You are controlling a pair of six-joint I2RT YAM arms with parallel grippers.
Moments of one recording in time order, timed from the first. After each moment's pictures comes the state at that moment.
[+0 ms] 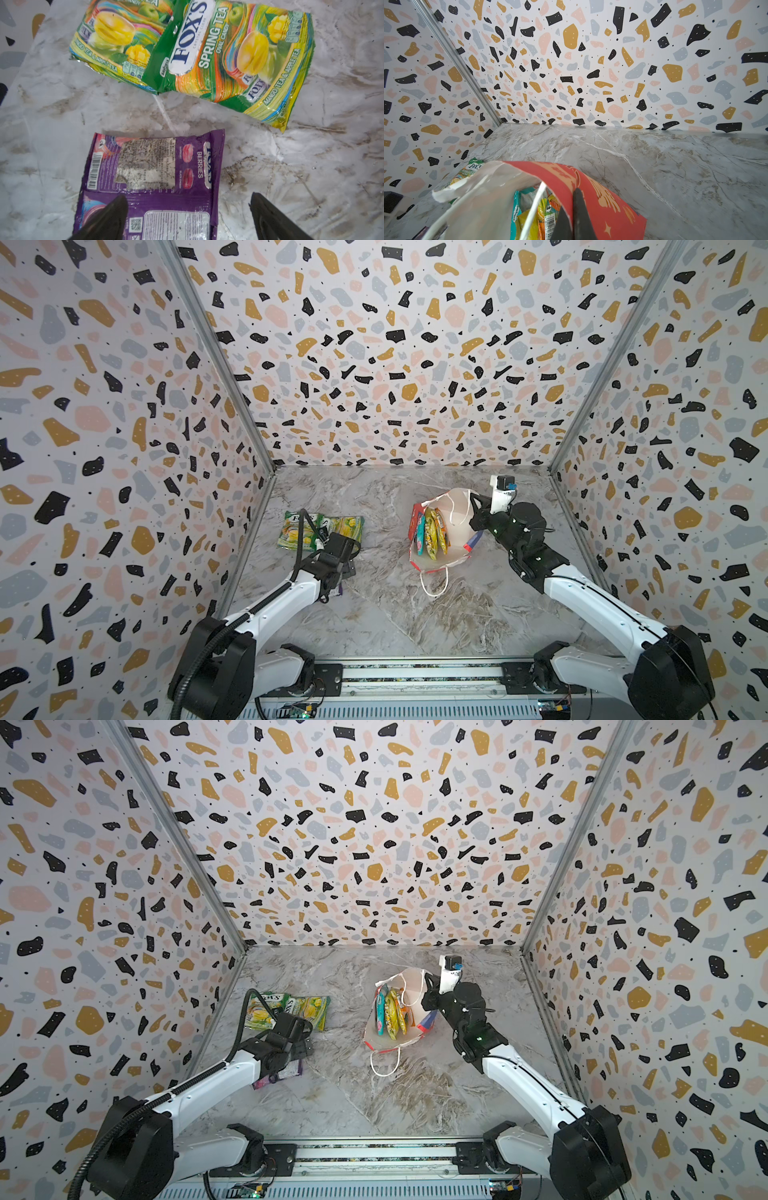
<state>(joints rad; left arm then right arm) -0.39 1.21 0.62 -0.49 -0.41 -0.59 0.47 1.16 0.77 0.27 0.03 0.24</state>
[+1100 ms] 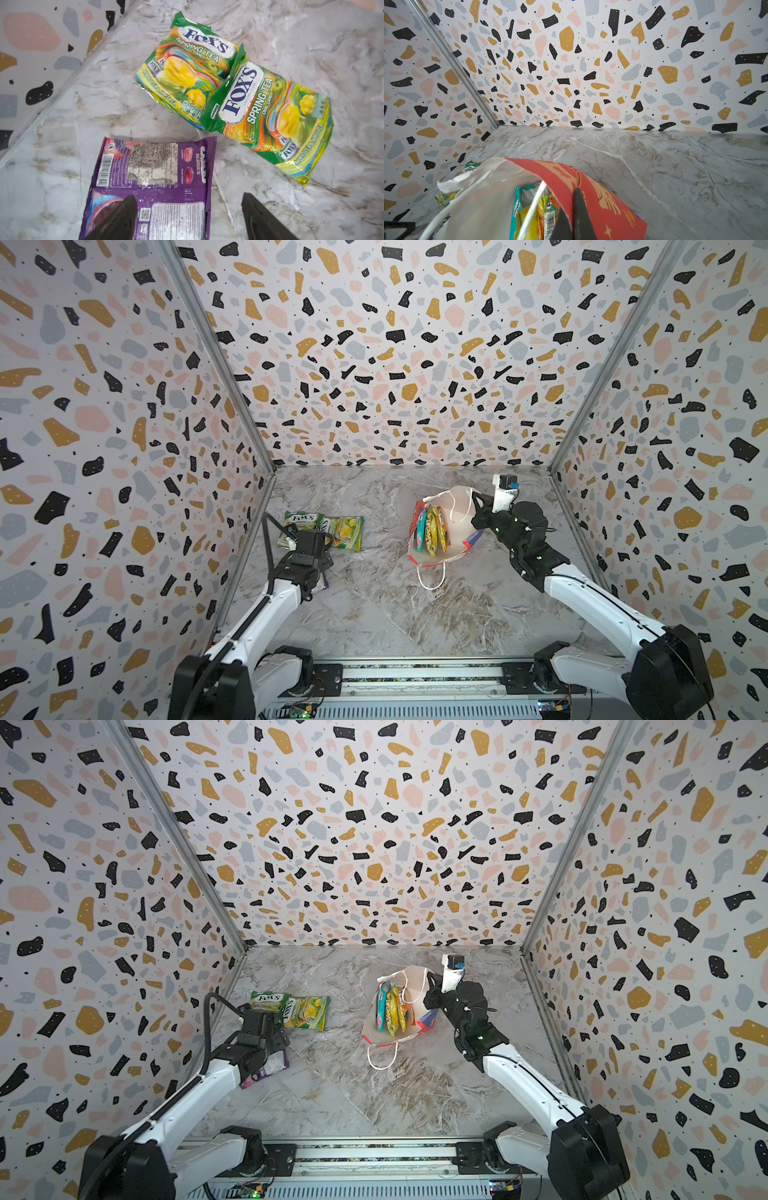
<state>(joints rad) -0.16 1.03 0.60 -0.48 -0.37 -0.60 0.45 1.17 0.77 0.28 0.02 0.25</state>
